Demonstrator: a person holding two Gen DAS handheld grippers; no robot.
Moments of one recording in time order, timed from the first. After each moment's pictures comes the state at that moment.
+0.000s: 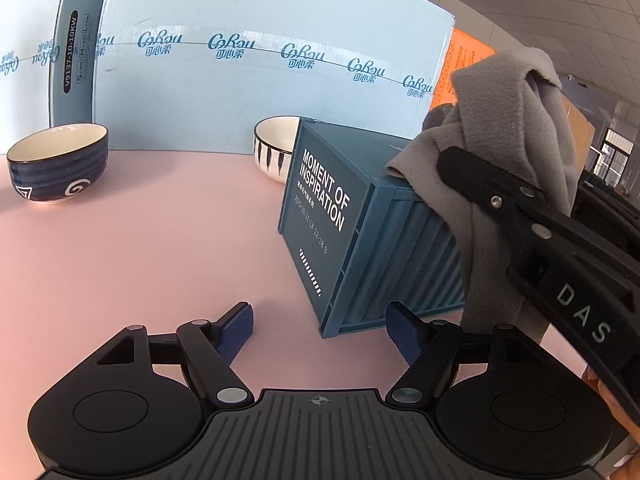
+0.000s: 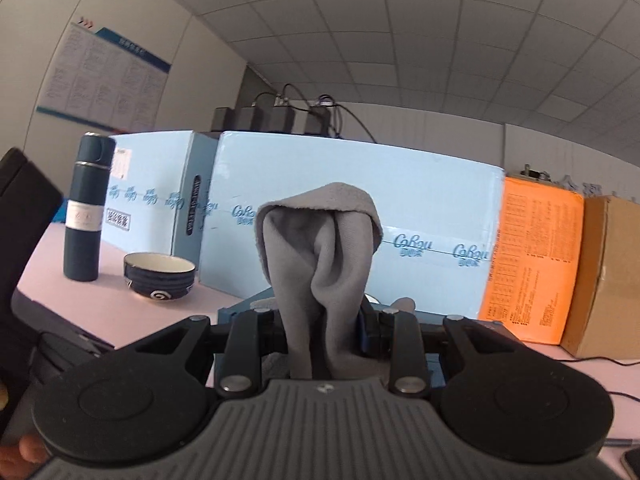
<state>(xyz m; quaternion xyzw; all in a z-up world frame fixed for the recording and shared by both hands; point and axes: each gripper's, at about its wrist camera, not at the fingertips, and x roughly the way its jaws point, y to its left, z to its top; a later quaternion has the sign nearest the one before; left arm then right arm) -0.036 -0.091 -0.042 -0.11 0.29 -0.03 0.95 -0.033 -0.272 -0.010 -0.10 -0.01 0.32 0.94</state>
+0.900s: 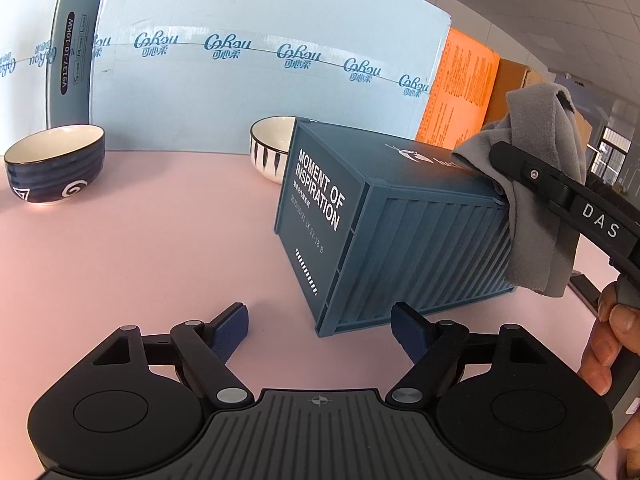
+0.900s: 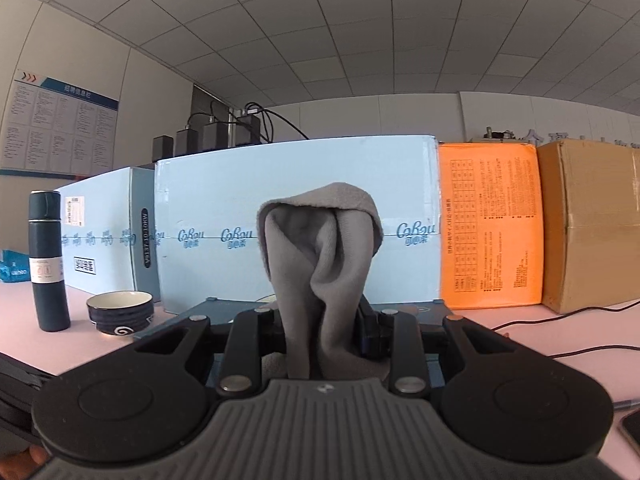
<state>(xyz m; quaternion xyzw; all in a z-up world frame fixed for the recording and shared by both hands) -0.033 -0.092 -0.041 -0.10 0.29 -0.04 0.95 -0.005 -0.315 -0.002 0.00 0.01 0.27 0.96</state>
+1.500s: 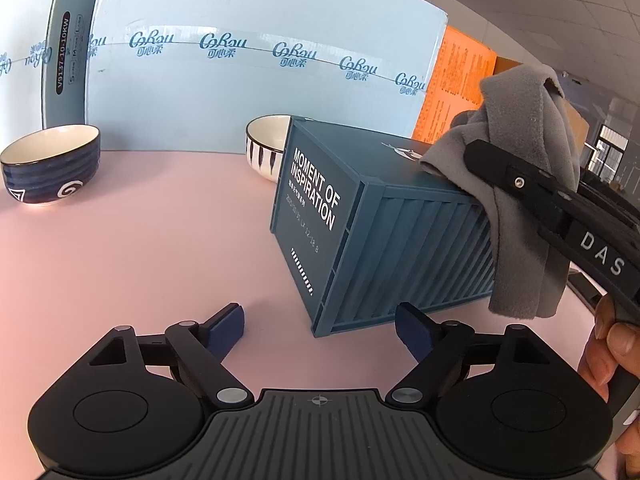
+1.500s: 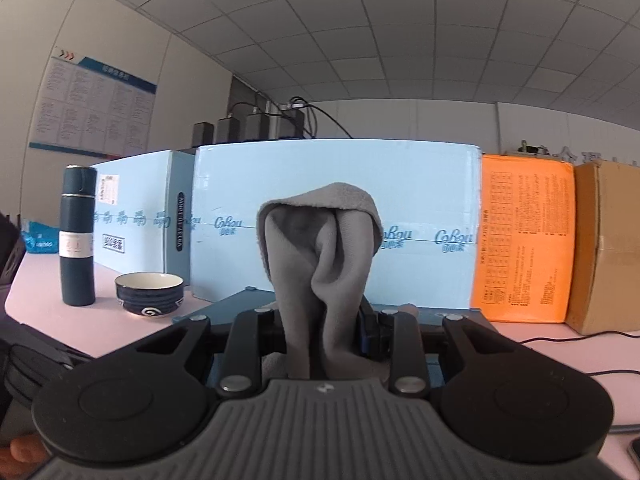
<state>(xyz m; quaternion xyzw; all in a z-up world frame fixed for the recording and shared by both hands) -0.035 -0.093 -0.041 -0.10 0.29 -0.04 0.95 -0.012 -0.299 -0.004 -0.05 0.00 0.33 0.94</state>
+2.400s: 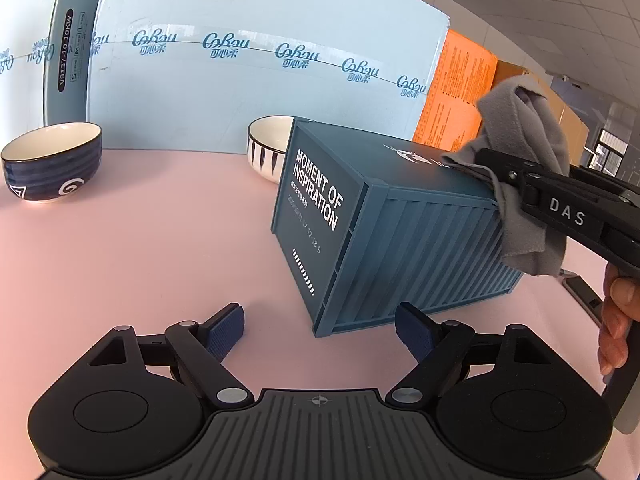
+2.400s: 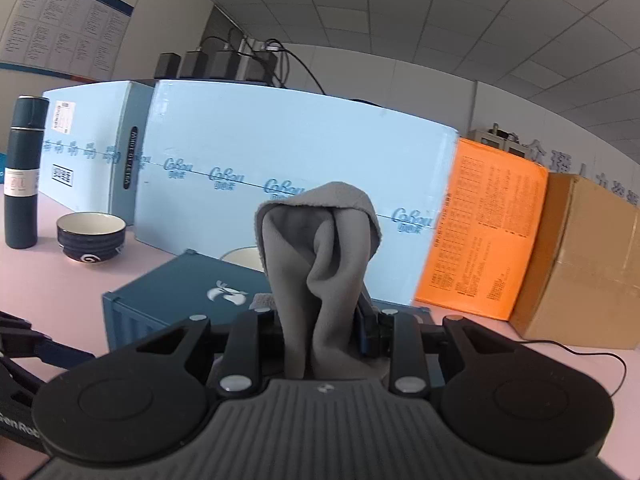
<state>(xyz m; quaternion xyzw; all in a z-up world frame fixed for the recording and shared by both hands) -0.037 -0.090 -0.039 -0.11 0.29 -0.04 0.95 0.008 -0.294 0.014 -0.14 0.07 0.23 0.96</state>
